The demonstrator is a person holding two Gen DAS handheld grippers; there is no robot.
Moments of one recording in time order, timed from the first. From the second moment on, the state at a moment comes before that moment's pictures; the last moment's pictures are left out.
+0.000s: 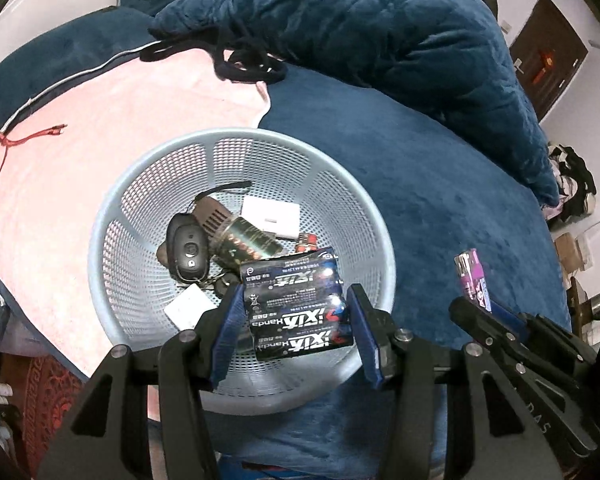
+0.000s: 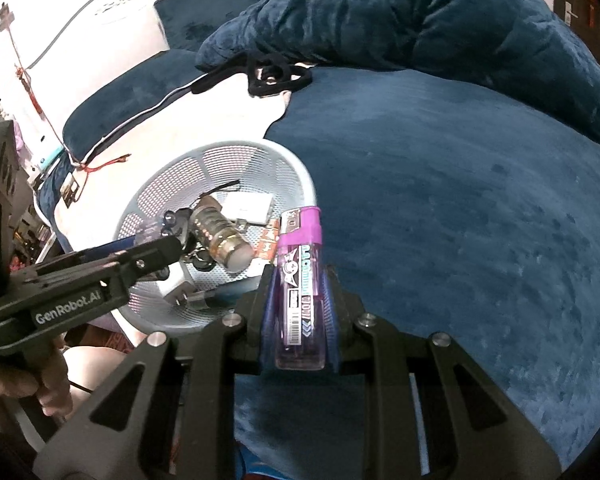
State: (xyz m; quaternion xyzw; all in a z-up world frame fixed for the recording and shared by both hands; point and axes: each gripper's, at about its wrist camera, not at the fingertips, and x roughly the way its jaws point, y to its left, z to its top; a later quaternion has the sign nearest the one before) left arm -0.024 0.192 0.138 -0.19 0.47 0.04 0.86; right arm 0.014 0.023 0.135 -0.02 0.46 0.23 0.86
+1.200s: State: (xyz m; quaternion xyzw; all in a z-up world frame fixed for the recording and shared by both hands) left arm -0.029 0.246 0.117 -0.21 0.48 0.08 0.85; right arm 0.042 0.047 0.131 0.06 0.49 0.21 0.85
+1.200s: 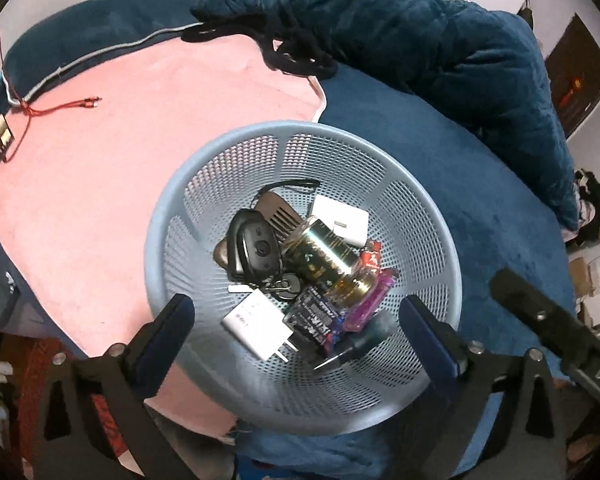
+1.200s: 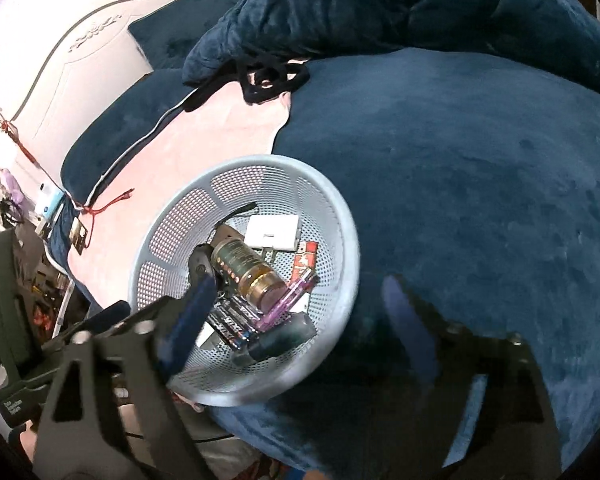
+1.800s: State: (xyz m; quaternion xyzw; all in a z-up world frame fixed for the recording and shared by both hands) left arm -0.047 0.236 0.122 -0.20 0.47 0.08 0.86; right arm 0.021 0.045 0.131 0.04 0.48 0.20 0.85
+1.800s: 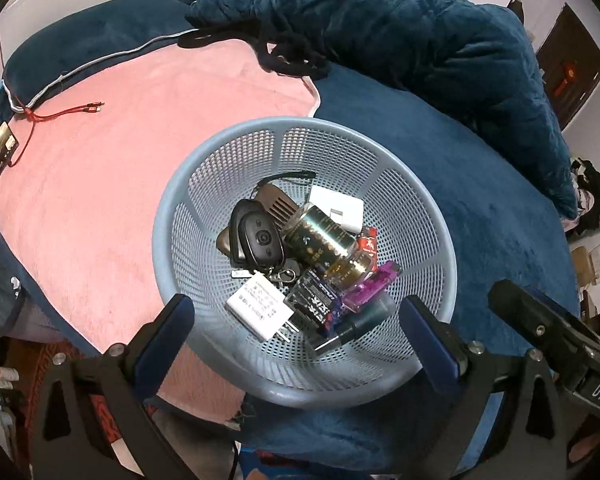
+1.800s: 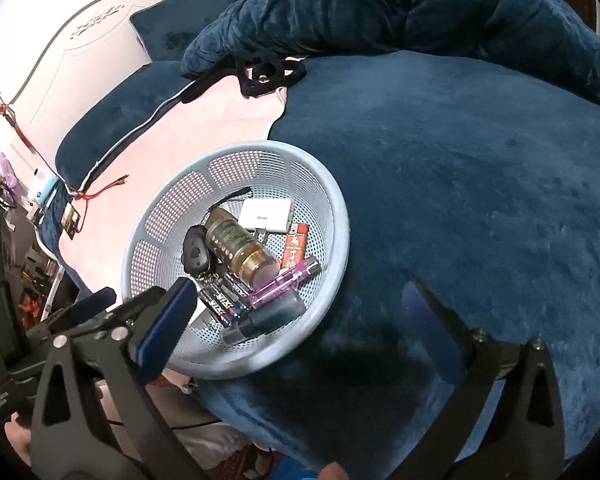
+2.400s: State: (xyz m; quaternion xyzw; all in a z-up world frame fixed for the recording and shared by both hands) left arm -0.061 0.217 0.126 -0.18 0.46 0.09 0.86; right arm 0.000 0.031 0.131 0.04 0.47 0.20 0.86
